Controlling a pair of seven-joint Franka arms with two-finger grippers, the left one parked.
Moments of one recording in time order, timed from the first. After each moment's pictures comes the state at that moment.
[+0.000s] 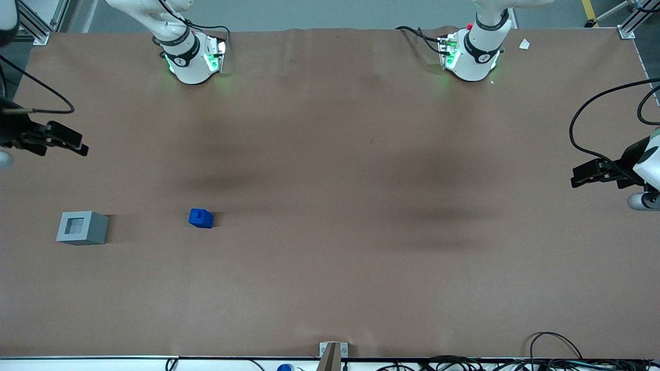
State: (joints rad) arm -0.05 0.05 -0.01 -1.59 0.06 1.60 -0.01
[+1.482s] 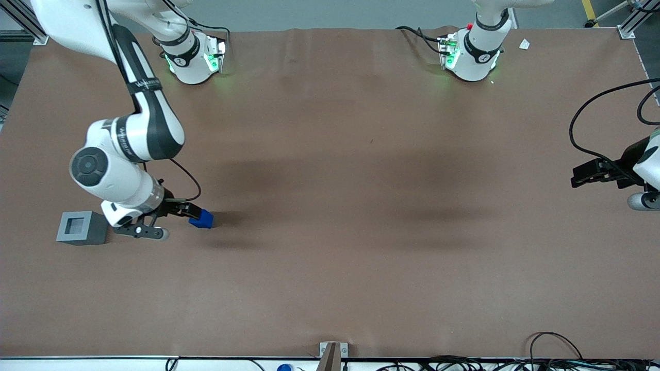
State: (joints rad) arm 0.18 0.38 0.00 -1.87 0.01 2.26 0.28
